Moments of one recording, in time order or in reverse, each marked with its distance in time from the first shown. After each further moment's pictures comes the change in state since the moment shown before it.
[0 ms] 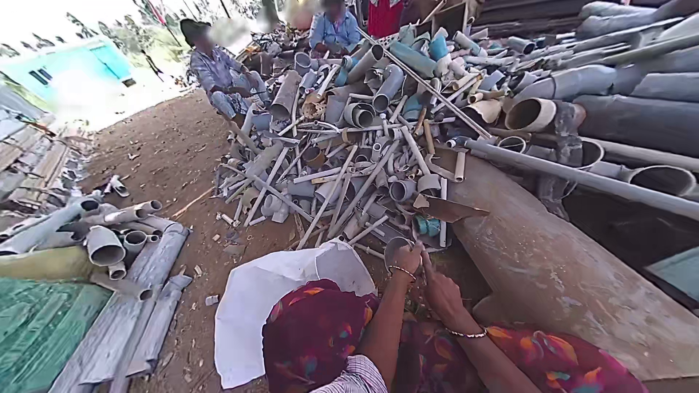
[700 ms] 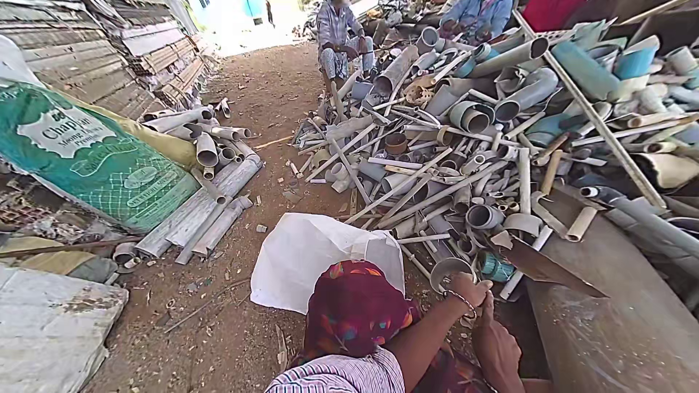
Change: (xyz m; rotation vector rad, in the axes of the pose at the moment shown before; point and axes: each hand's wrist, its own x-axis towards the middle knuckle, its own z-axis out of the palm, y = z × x) left_hand -0.006 0.005 -0.014 0.072 -0.010 -0.040; right_hand 0.013 0.005 0.025 -0.172 0.166 0.005
